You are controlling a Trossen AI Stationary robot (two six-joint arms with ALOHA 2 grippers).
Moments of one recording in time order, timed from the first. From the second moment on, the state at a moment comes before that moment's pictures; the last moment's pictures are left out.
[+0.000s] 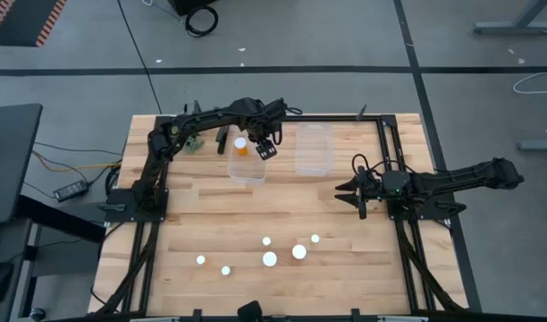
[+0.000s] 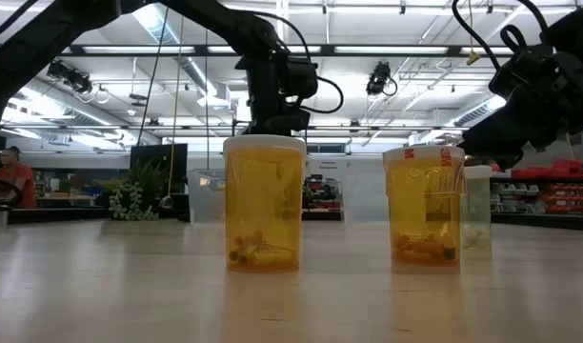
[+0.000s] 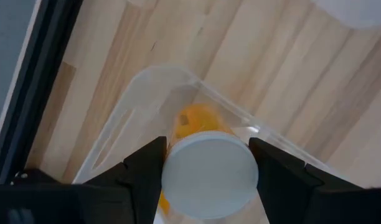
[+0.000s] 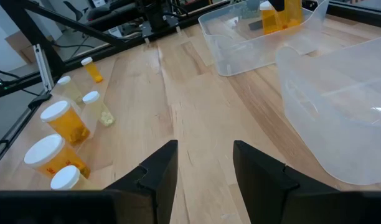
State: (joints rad) left arm 0.45 2.13 1.86 -1.07 -0.10 0.01; right arm 0.05 0.41 0.01 0.10 0.15 0.35
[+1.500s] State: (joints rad) left arm 0.31 2.14 2.11 -1.44 -0.20 0.05; right arm 0.05 0.41 0.01 0.10 0.15 0.35
